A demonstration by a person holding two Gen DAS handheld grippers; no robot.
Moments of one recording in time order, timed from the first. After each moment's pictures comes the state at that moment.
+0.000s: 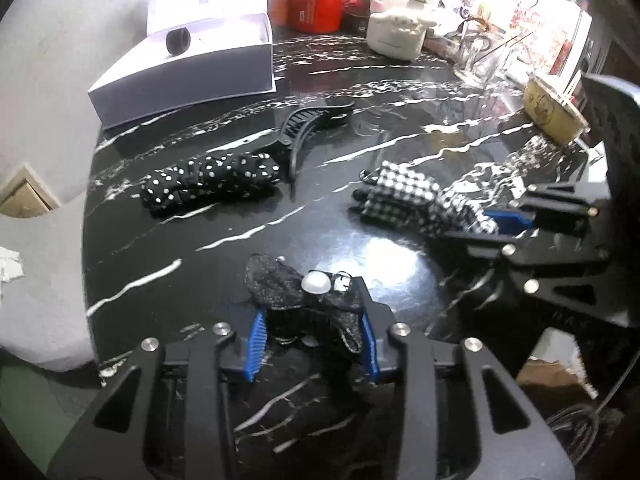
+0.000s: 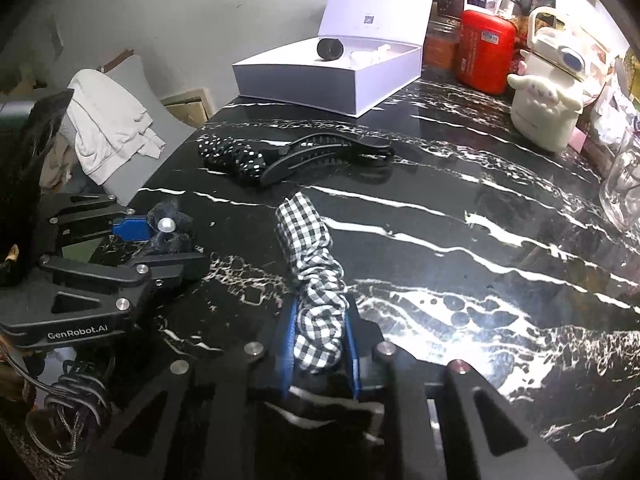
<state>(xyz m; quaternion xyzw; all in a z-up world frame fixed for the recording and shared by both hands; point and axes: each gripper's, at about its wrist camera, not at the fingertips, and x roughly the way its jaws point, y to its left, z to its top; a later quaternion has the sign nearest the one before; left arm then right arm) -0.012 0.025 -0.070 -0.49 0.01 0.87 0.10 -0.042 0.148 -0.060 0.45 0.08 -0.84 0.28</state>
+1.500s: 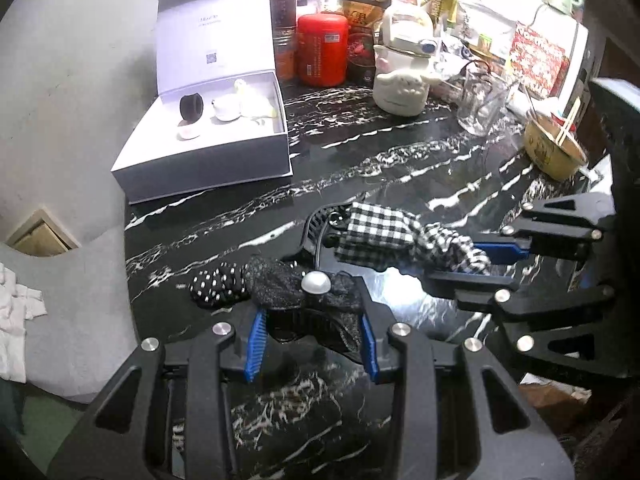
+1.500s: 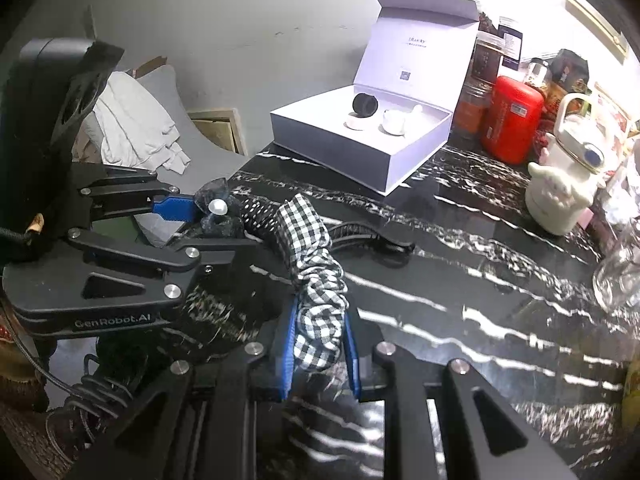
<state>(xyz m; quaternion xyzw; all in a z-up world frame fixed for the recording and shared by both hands) -0.049 0.020 -0.002 -0.44 0.03 0.89 0.08 -0.066 0.123 0.003 0.40 0.12 -0.85 0.32</state>
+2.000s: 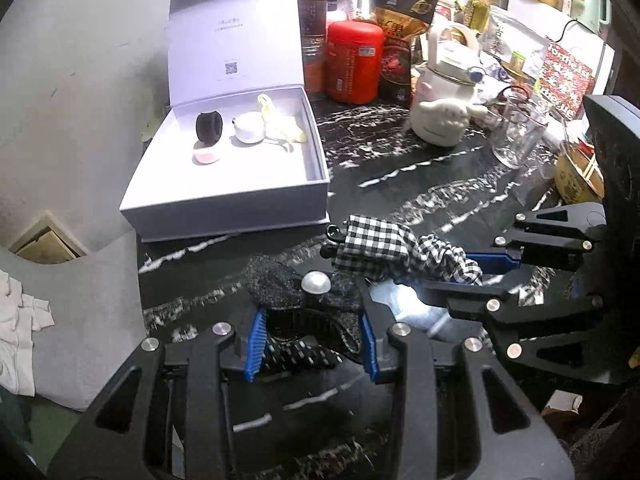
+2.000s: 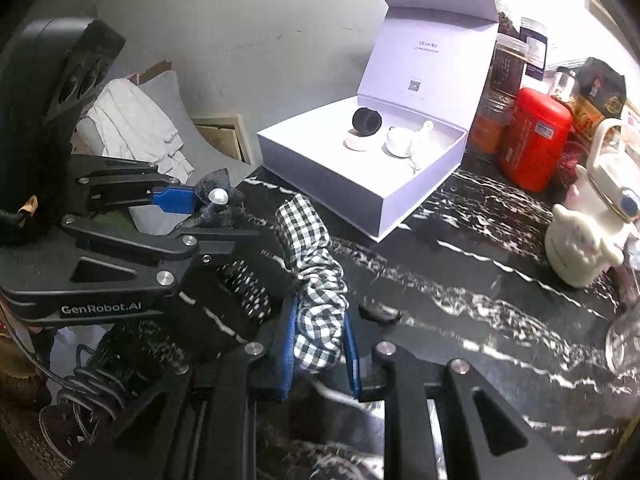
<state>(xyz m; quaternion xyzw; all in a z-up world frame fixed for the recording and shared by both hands) -0.116 0.001 0.011 -0.45 0.03 0.89 0.05 -0.142 0.112 0.005 0.40 0.11 -0.84 0.35</state>
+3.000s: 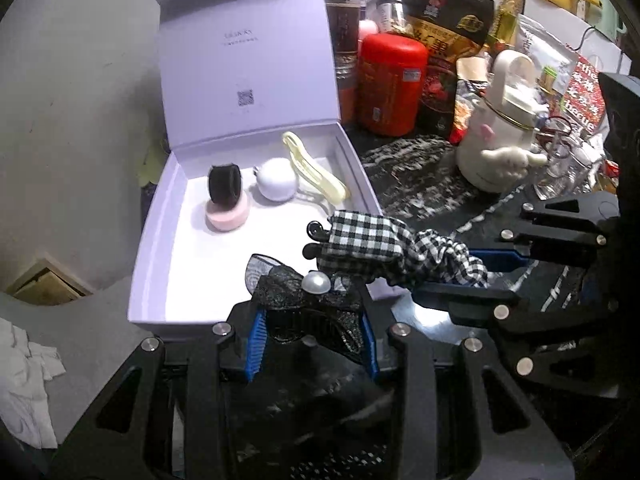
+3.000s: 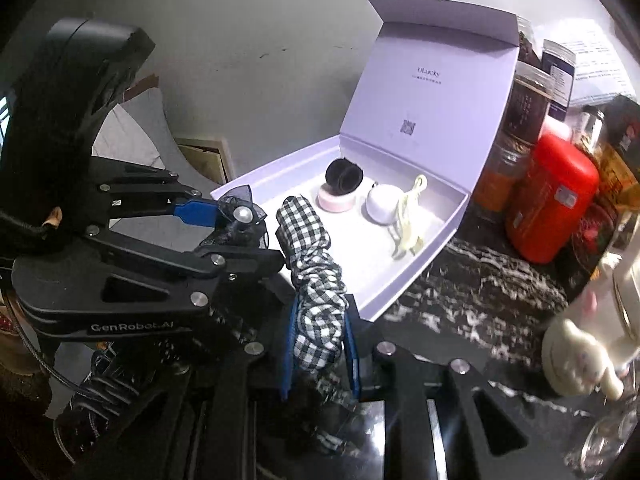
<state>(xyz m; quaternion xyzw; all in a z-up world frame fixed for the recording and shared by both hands) -0.220 -0.036 0.017 -0.44 0.05 0.89 0.05 -0.244 0.079 0.026 0.37 0.12 -0.85 0.36</state>
